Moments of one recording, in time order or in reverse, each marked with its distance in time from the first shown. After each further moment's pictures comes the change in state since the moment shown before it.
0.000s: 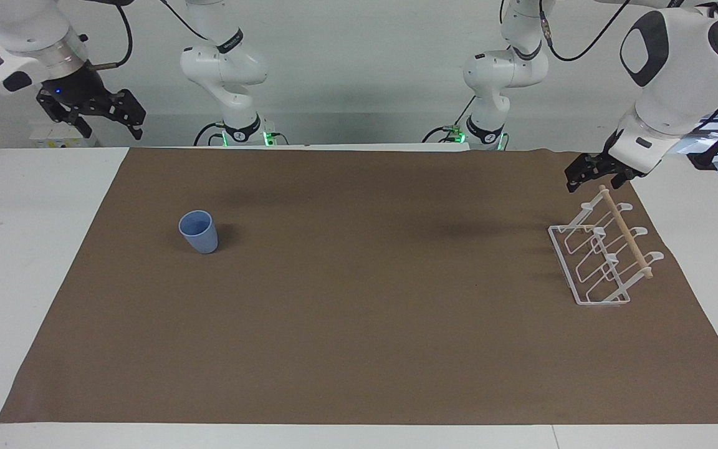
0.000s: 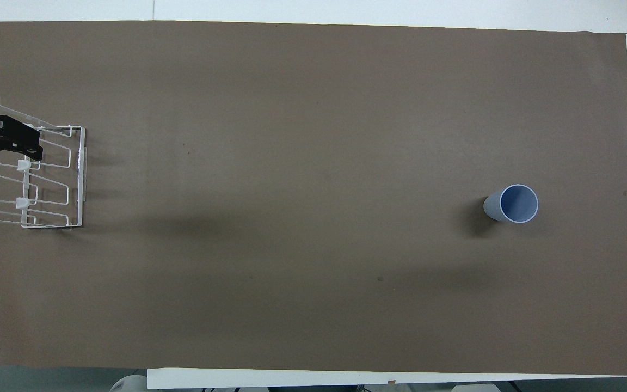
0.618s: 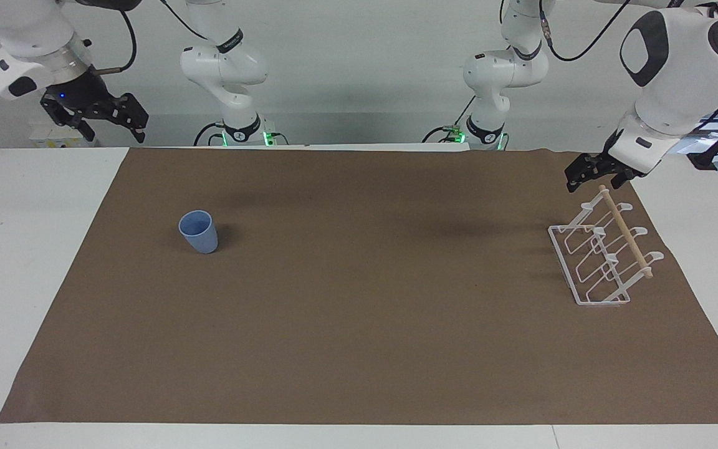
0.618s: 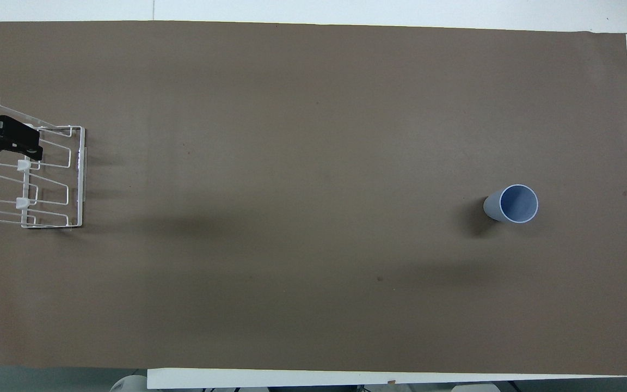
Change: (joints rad) left arm 0.000 0.000 0.000 0.000 0.000 0.000 0.000; right arm 0.006 -0.046 0.002 -0.151 0.007 0.146 0.000
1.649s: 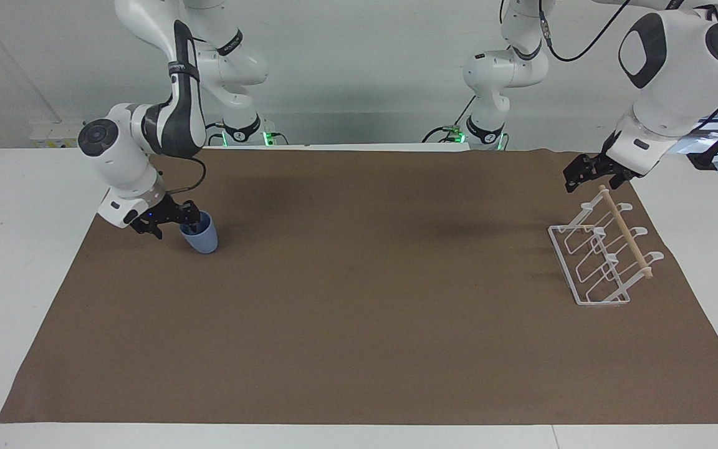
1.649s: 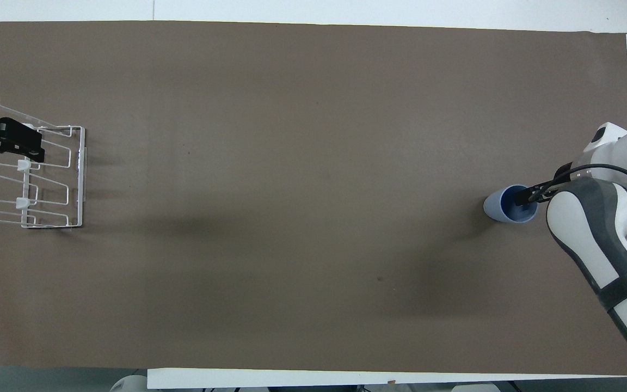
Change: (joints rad) left arm -0.001 -0.002 -0.001 -0.010 0.000 0.000 0.000; right arm -0.007 0.124 -0.004 -0.552 0.048 0.663 -0.242
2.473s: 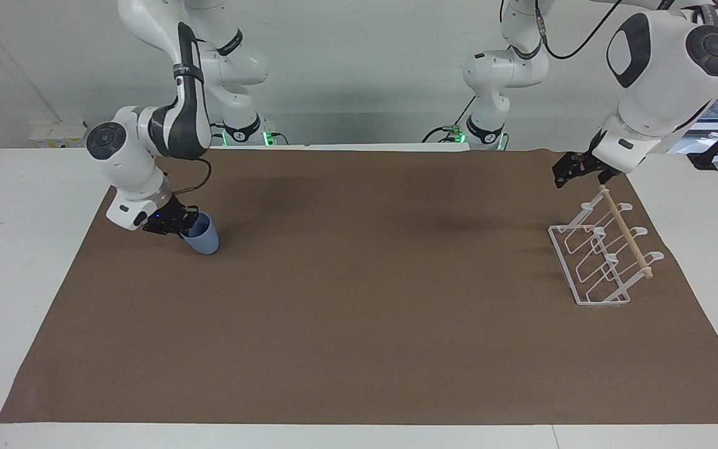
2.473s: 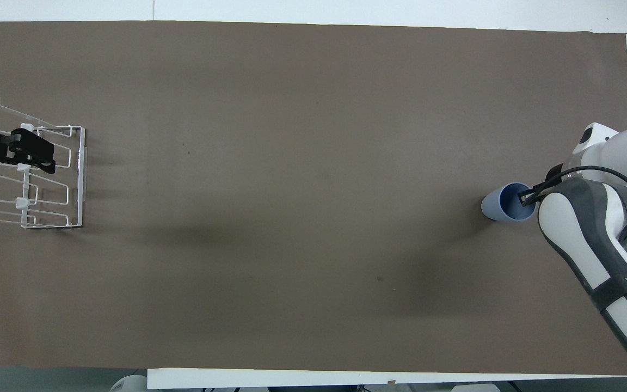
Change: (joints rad) left arm -0.026 -0.027 -0.001 -0.044 0.000 -0.020 -0.137; right arm 0.022 0.001 0.013 0.028 0.067 -0.069 -0.069
